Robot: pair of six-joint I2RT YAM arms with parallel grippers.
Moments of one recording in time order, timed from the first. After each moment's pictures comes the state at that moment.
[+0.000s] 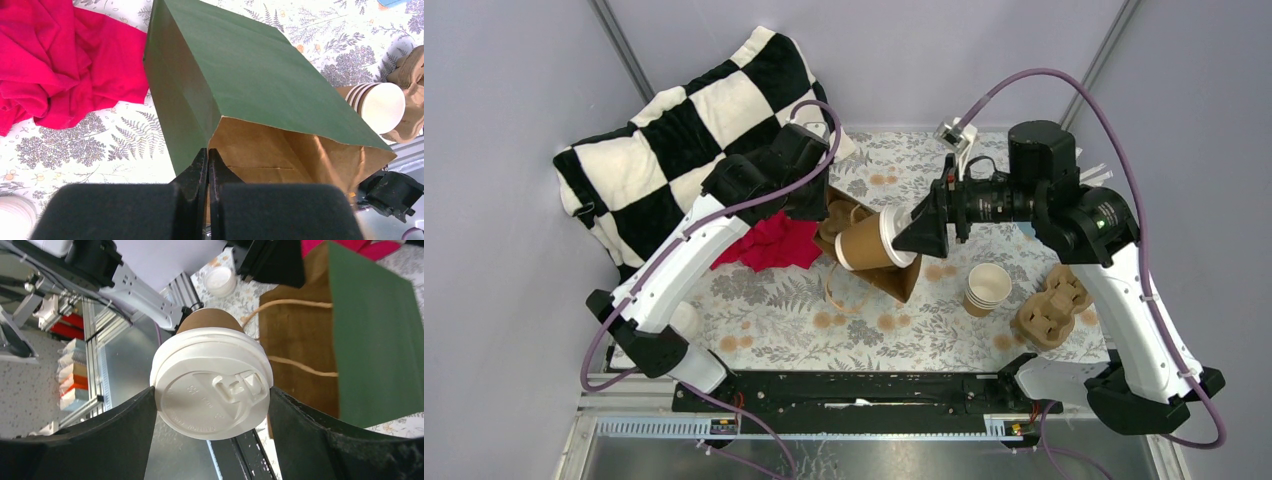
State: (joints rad) left arm -0.74 1.50 1.83 -1.19 -0.15 -0.55; right arm 0.56 1.21 1.75 -0.98 -0.75 0.20
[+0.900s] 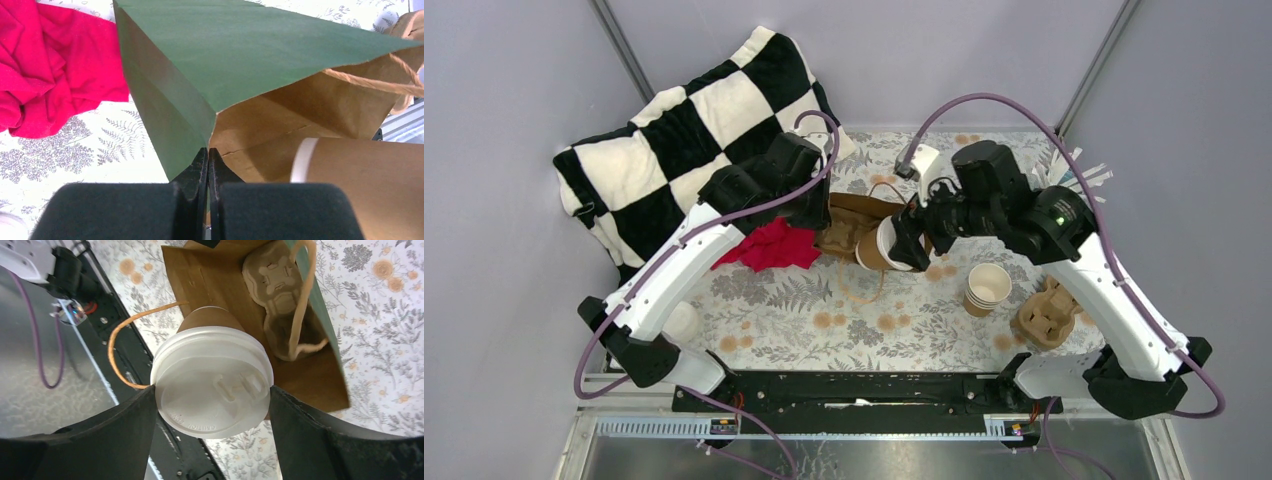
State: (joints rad) left arm -0.72 1.44 1.71 -1.10 -0.04 -0.49; right arm 0.74 1.26 1.73 -1.12 -0.29 -0.03
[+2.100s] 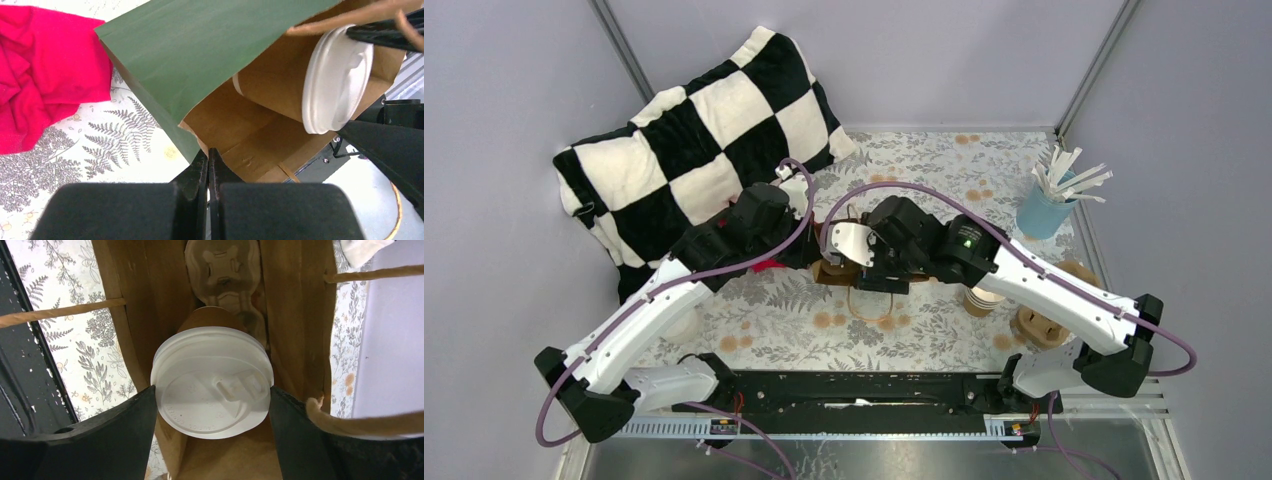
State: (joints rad) left arm -0.72 1.11 1.24 -0.82 0.09 -0.39; right arm 1.05 1.38 1.53 -1.03 0.13 -0.55
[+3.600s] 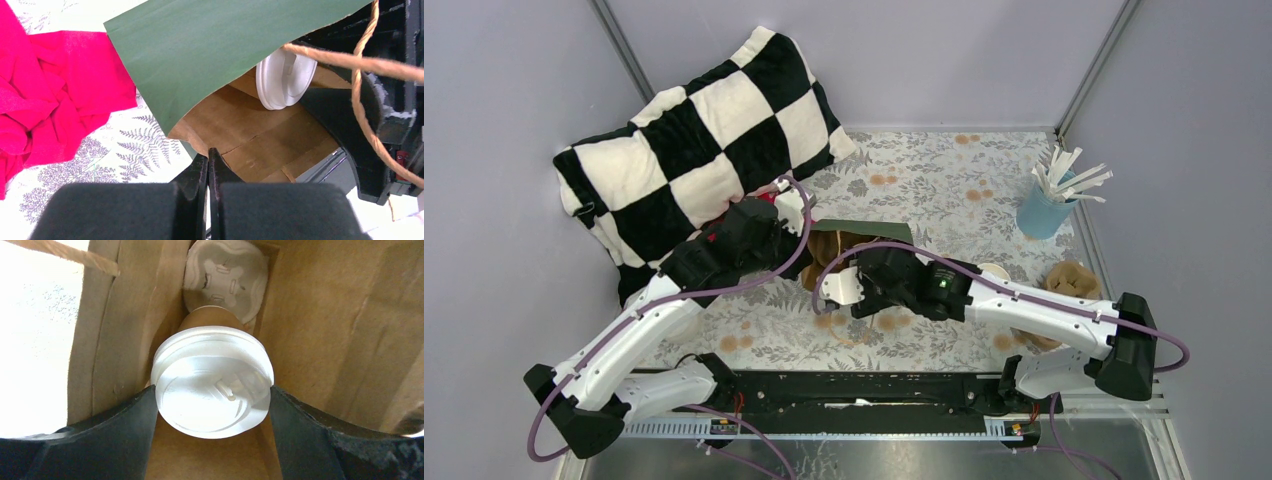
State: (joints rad) left arm -0.72 1.00 1.12 -0.77 0.07 -0.21; right arm 1.16 1.33 1.11 -0.60 0.28 -0.85
